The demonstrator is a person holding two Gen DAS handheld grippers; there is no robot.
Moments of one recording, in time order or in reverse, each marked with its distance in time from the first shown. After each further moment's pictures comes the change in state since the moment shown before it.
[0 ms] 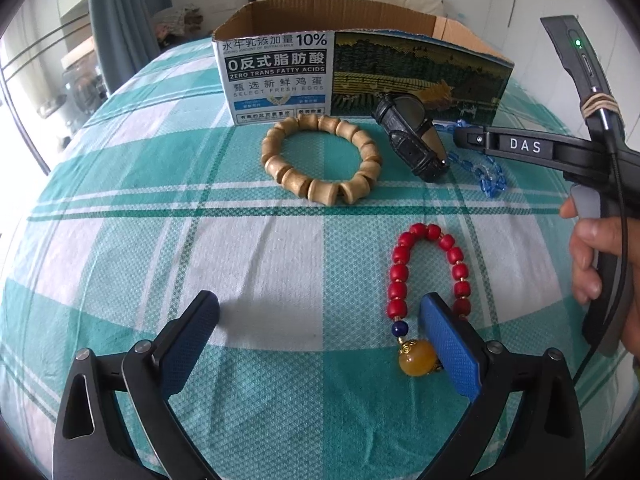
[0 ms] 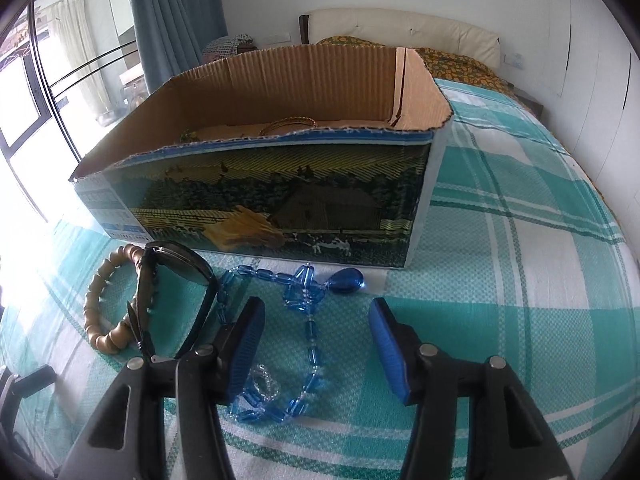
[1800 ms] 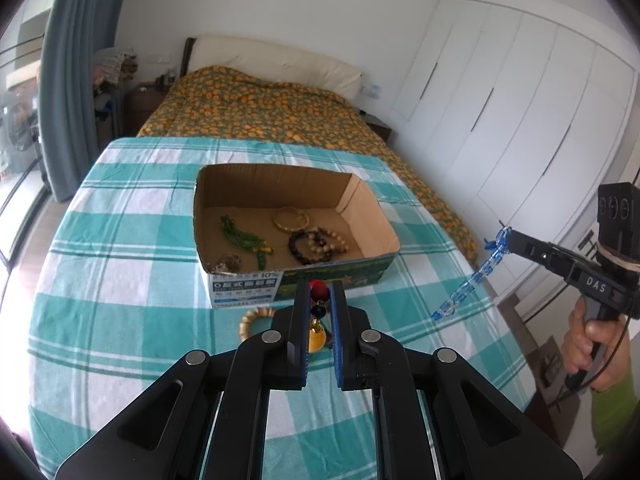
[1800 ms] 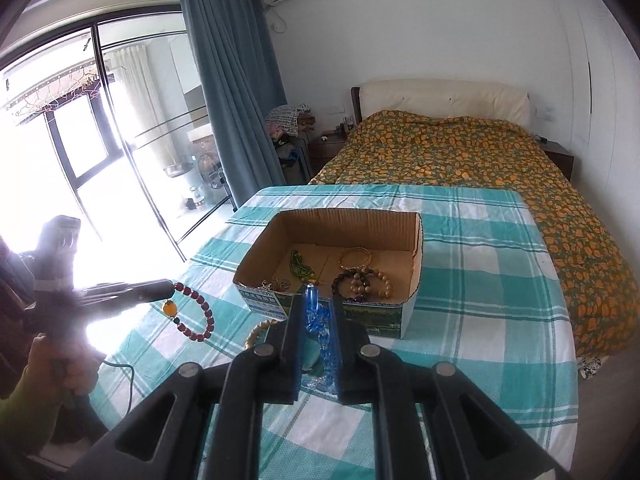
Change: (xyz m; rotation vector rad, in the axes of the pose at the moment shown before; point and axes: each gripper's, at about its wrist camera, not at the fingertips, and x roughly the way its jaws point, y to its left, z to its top) left arm -0.127 0.070 0.128 -0.008 -0.213 -0.409; right arm -0.227 -0.009 0.056 -0.003 -0.218 0.256
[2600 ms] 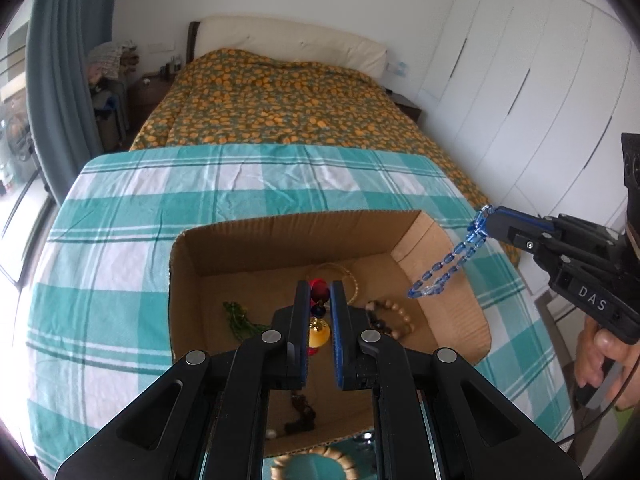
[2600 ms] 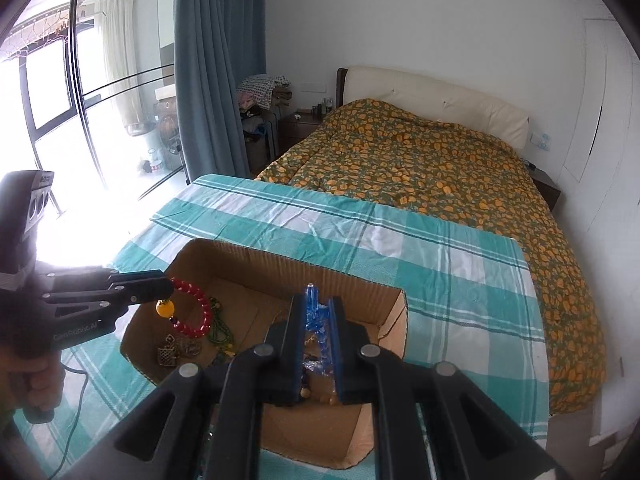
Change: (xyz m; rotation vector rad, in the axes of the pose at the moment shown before) left arm 0.166 0.035 0.099 0.021 0.094 0.097; right arm 0.182 -0.040 0.102 -0.149 0.108 -0.217
